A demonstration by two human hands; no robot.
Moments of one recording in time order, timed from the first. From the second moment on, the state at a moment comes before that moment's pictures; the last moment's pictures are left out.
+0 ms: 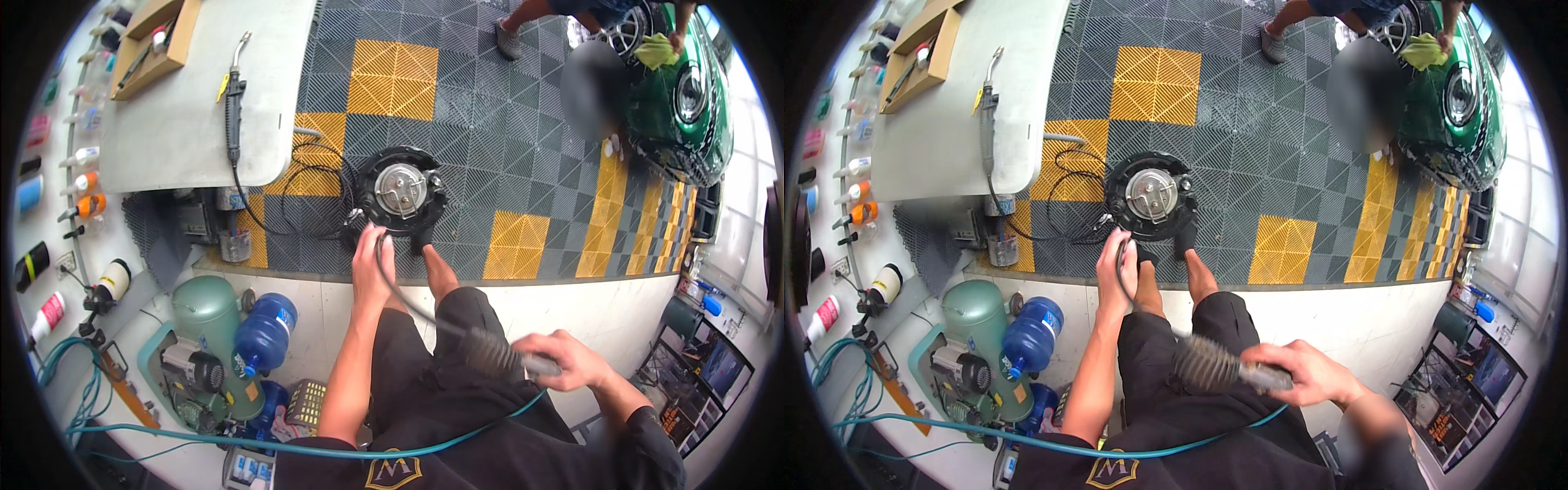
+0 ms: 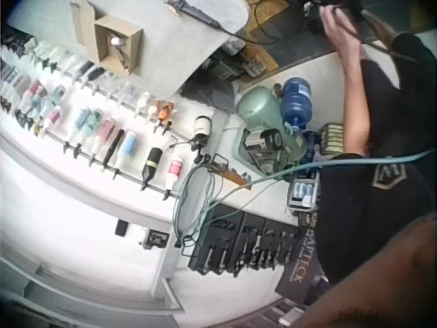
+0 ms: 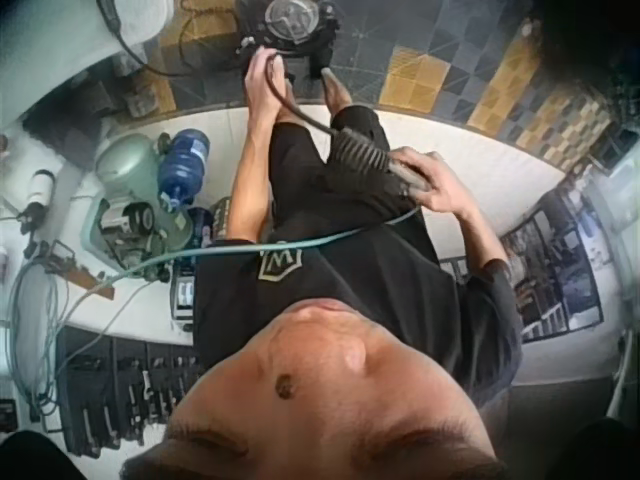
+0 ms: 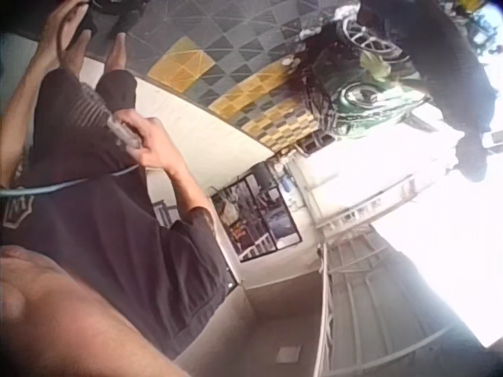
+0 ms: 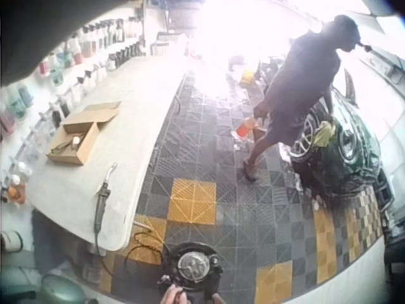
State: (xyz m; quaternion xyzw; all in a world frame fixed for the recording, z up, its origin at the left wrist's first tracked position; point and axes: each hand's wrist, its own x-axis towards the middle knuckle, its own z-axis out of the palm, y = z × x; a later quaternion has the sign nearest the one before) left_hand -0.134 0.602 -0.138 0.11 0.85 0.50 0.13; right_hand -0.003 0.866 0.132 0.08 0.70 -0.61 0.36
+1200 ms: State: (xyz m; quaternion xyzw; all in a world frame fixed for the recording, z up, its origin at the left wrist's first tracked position) left_hand -0.146 0.692 -0.138 0.13 0.88 0.41 0.19; right_hand 0.030 0.942 0.071 0.18 0.66 -0.61 0.40
